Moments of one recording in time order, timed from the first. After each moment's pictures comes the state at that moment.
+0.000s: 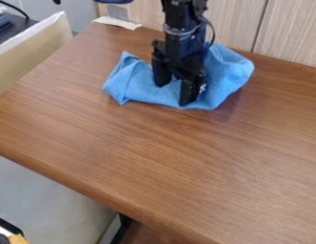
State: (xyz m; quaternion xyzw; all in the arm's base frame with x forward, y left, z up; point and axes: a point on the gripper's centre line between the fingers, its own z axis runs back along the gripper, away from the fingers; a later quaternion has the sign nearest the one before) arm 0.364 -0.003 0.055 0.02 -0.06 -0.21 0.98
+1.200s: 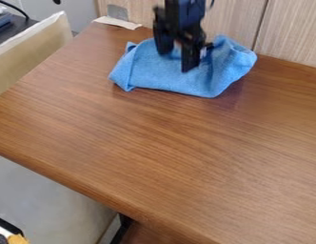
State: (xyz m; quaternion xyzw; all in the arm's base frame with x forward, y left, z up) arm 0.383 0.008 0.112 0.03 -0.10 -0.22 0.97
